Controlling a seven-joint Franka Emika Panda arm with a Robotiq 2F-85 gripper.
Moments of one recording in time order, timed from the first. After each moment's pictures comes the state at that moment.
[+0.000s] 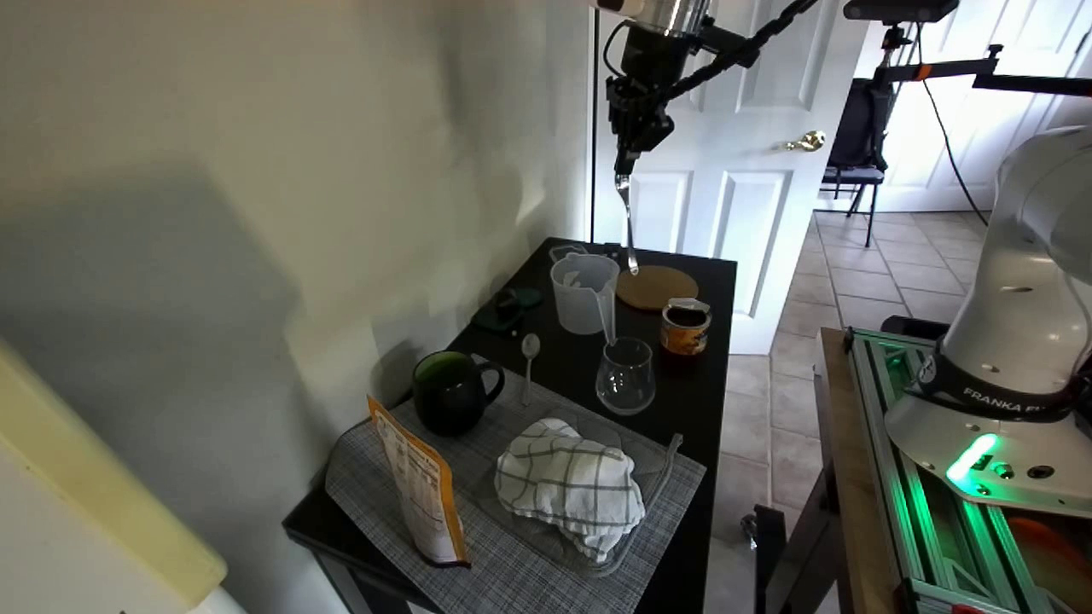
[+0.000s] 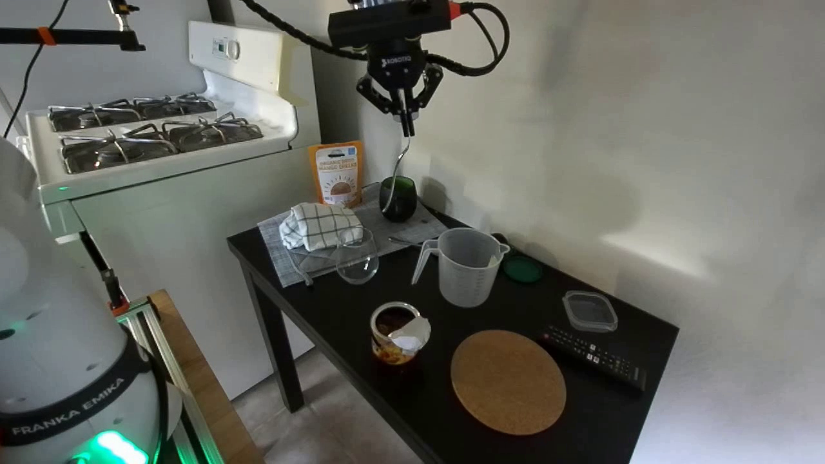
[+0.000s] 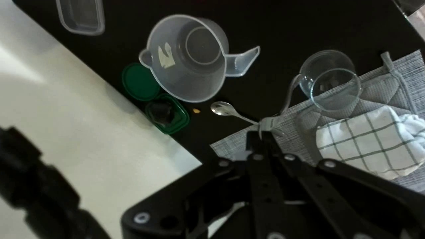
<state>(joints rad) -0.02 -0.45 -0.06 -2.46 -0.08 2.26 -0.81</state>
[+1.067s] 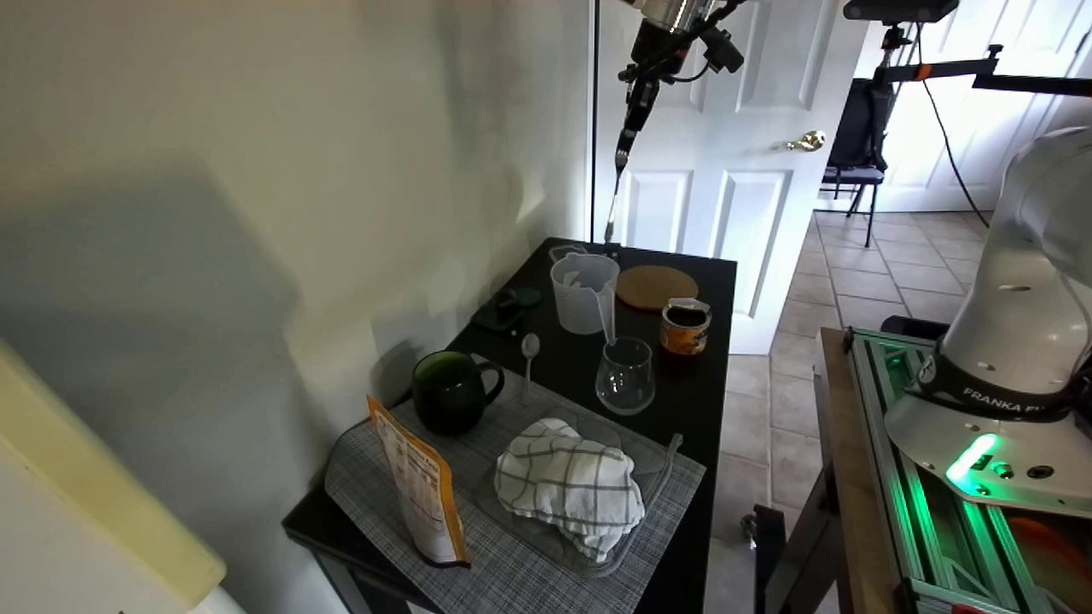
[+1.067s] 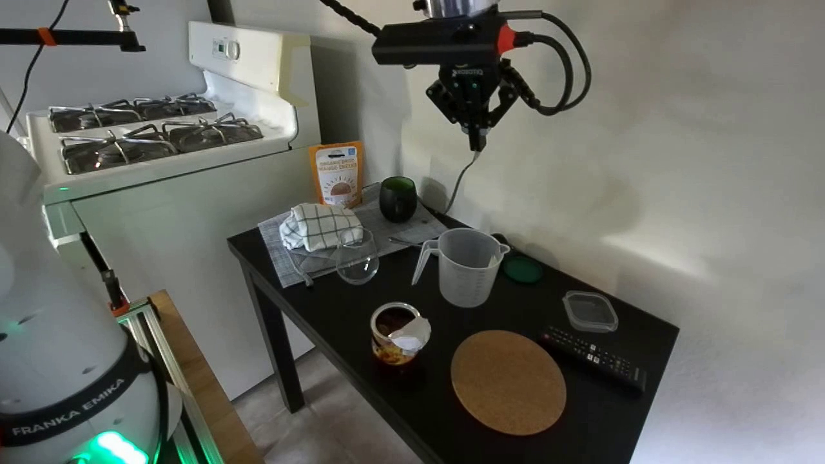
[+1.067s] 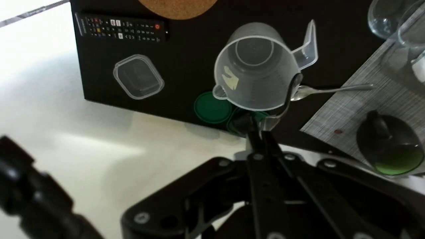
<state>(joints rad) -0.08 -0.35 -0.24 -2.38 -0.03 2.38 -0.54</state>
